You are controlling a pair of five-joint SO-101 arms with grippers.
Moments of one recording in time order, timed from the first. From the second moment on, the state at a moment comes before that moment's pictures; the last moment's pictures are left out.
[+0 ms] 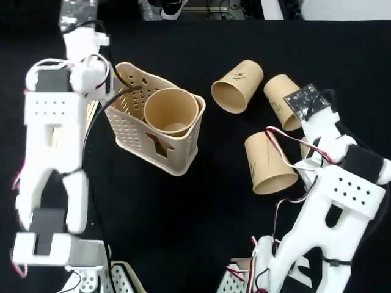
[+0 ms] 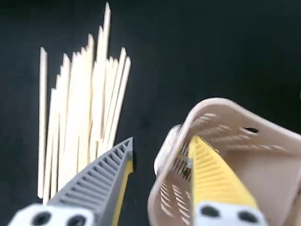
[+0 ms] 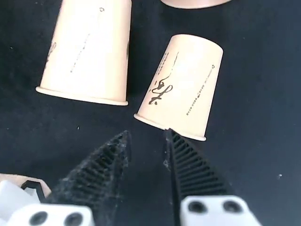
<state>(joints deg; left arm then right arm) -5.5 -3.7 -10.9 74.1 -3.6 28.7 -37.1 27.9 86.8 52.3</state>
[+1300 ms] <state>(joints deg) 2.8 -13.2 -4.4 100.4 -2.9 35.2 -47.3 37.3 86.9 93.8</state>
